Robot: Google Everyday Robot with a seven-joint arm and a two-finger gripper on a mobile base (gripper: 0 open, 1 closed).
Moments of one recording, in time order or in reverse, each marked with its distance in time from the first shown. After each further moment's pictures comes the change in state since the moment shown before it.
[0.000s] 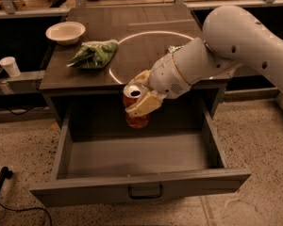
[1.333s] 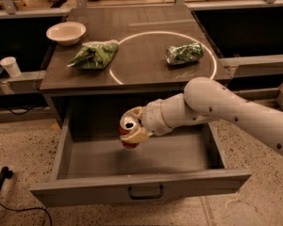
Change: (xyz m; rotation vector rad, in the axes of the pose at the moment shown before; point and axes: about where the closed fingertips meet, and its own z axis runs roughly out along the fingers) arm 0.089 -0.008 0.104 0.124 -0.052 -0.014
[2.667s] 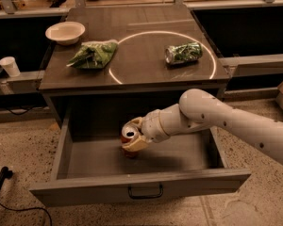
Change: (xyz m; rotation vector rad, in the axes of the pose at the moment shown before) arm 0.049 0.002 0.039 -0.061 -0.007 0.077
